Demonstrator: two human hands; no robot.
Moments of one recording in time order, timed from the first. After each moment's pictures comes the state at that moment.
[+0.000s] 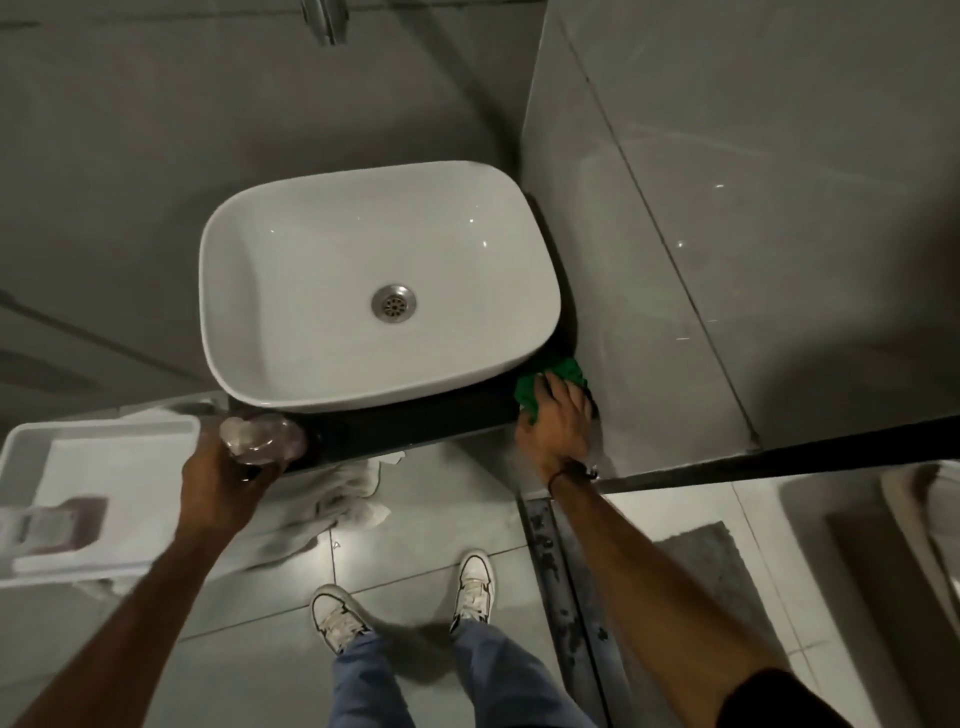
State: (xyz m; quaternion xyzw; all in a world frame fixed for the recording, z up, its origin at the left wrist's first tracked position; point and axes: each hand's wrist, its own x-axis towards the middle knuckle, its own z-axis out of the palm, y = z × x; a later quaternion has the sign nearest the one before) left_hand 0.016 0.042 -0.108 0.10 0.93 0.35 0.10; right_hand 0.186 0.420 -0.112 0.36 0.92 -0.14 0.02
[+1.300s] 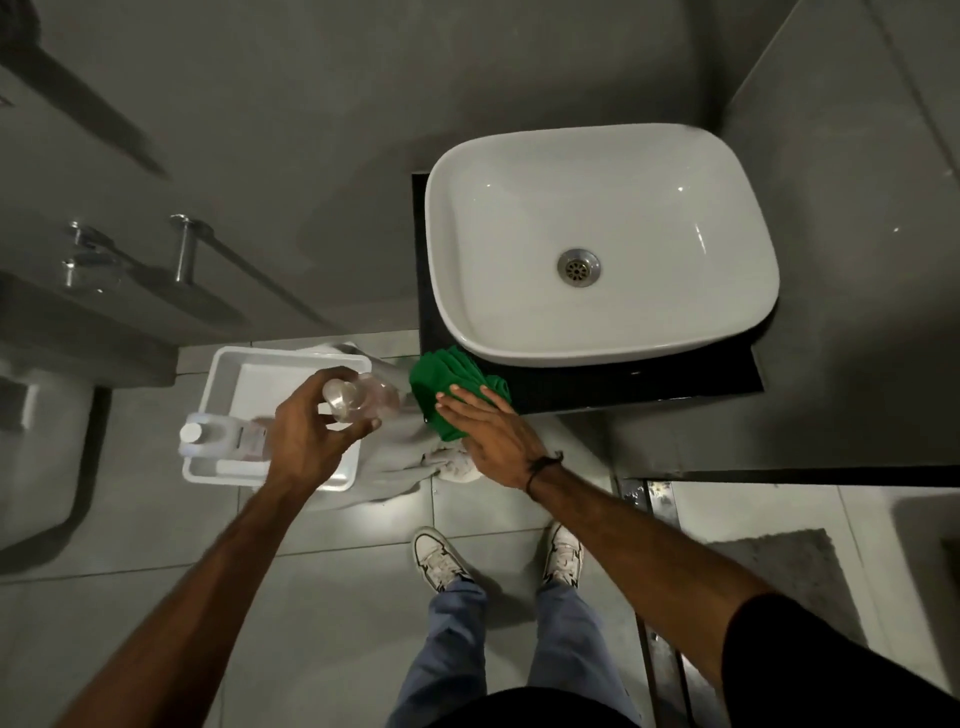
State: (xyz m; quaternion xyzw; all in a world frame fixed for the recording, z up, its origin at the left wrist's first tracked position) left_hand -0.027 -0.092 -0.054 0.12 0.87 0.46 0.13; right_hand 0.075 0.160 -0.132 -0.12 0.96 -0.25 0.08
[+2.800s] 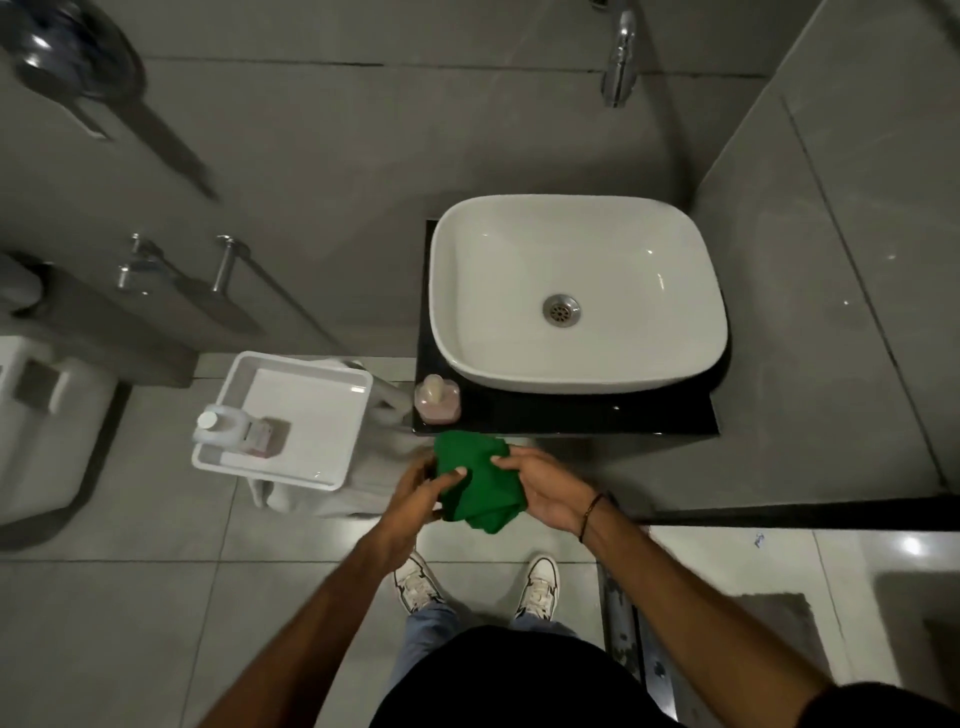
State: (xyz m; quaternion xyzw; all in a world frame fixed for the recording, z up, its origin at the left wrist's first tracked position) left_hand 0.105 0.006 -0.060 -0.18 0.64 0.63 0.40; right_hand 0.136 0.204 -0.044 0.34 0.42 -0.79 0.27
